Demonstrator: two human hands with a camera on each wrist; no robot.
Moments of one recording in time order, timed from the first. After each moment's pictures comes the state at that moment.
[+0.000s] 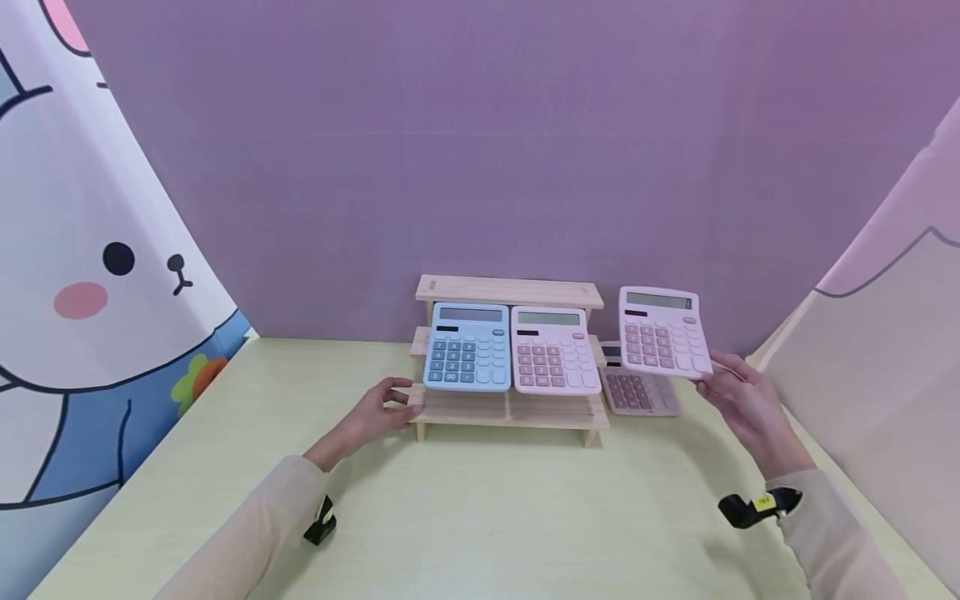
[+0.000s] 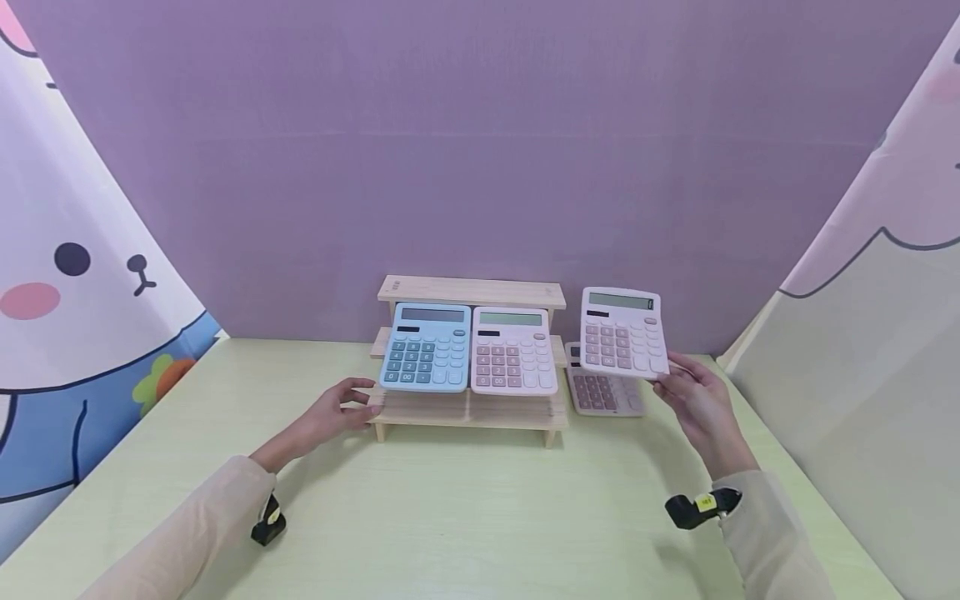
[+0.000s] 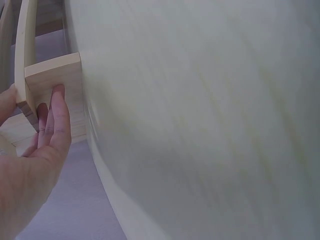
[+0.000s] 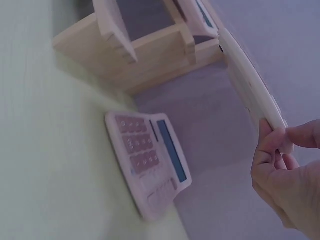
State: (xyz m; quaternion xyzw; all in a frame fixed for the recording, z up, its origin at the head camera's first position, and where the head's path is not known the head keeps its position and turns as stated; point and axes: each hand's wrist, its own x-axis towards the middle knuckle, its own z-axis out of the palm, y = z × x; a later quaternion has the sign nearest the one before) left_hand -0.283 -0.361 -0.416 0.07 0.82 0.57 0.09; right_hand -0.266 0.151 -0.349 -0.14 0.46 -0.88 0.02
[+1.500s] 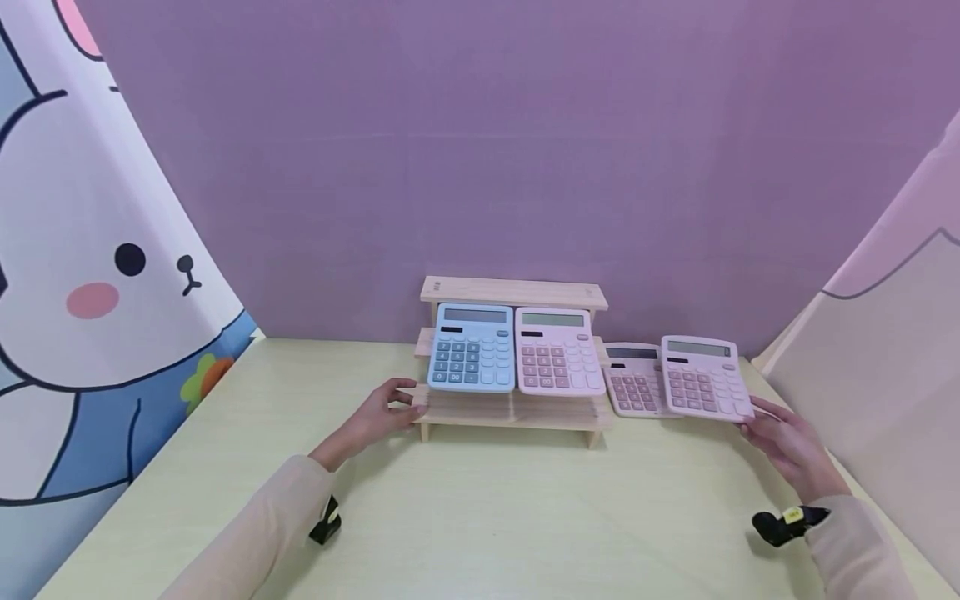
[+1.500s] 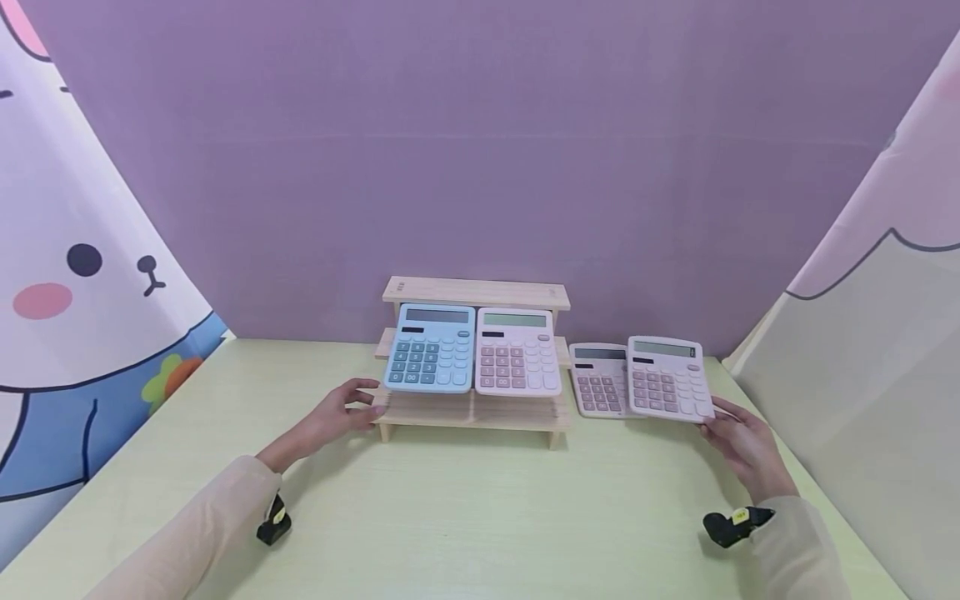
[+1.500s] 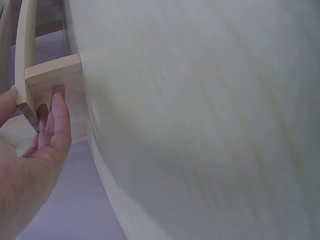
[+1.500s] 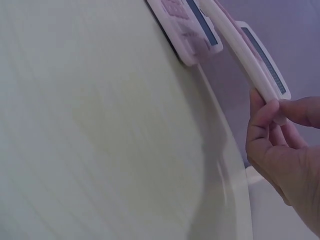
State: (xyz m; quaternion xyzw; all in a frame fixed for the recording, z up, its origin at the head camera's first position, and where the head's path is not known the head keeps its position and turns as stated) left_hand -0.278 -0.360 -0.414 0.08 0.81 0.57 0.08; right_hand -0.267 0.236 -0.412 -0.10 0.53 -0.84 0.05
